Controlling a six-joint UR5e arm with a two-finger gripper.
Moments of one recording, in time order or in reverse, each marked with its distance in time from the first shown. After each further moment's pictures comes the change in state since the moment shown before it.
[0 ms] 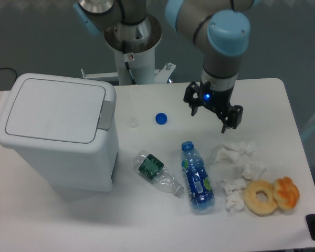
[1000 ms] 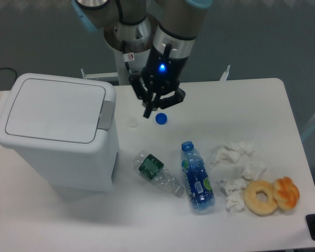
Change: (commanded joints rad) arm -0.118 0.060 0.075 -0.086 -0.344 -0.543
